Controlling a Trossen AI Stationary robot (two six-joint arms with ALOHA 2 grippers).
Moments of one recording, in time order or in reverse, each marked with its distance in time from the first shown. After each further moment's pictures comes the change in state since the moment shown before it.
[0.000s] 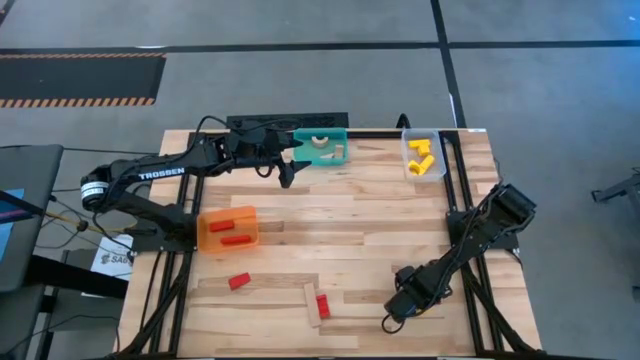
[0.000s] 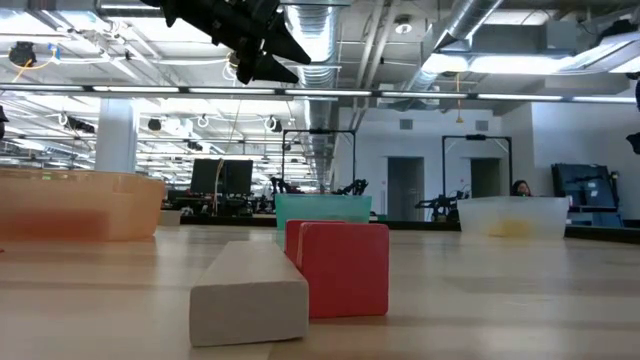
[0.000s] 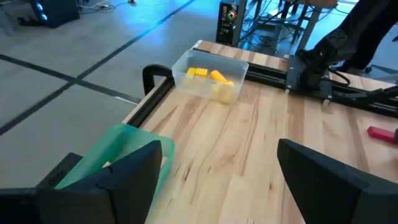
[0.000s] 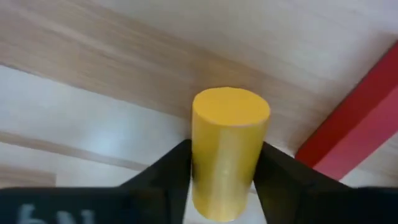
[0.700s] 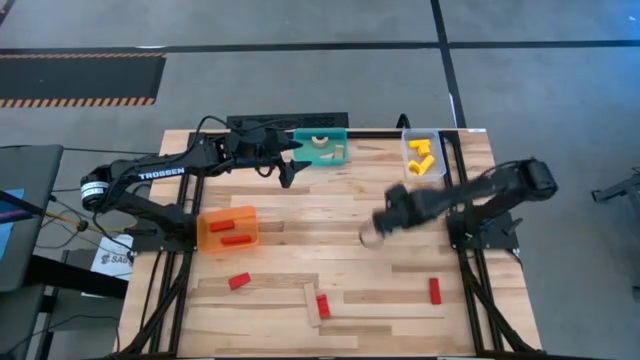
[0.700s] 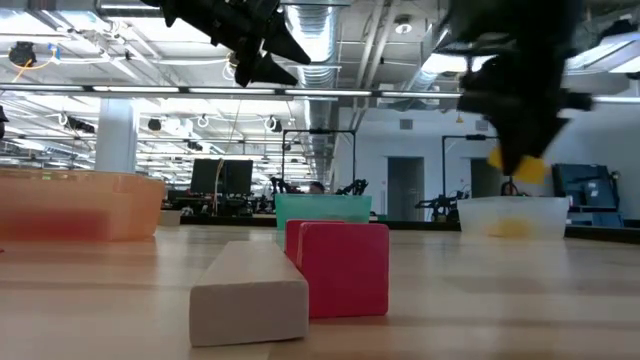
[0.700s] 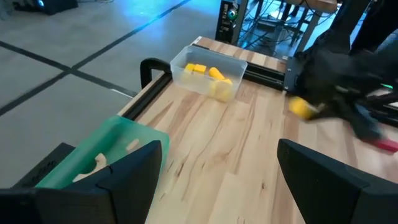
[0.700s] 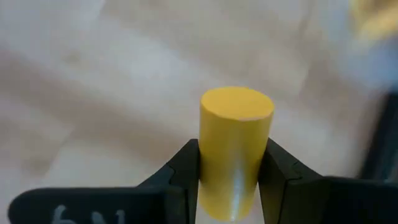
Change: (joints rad) left arm 0.000 0.000 0.000 -0.012 0.005 -0.060; right arm -0.525 -0.316 -0.003 -0.371 0.651 -0.592
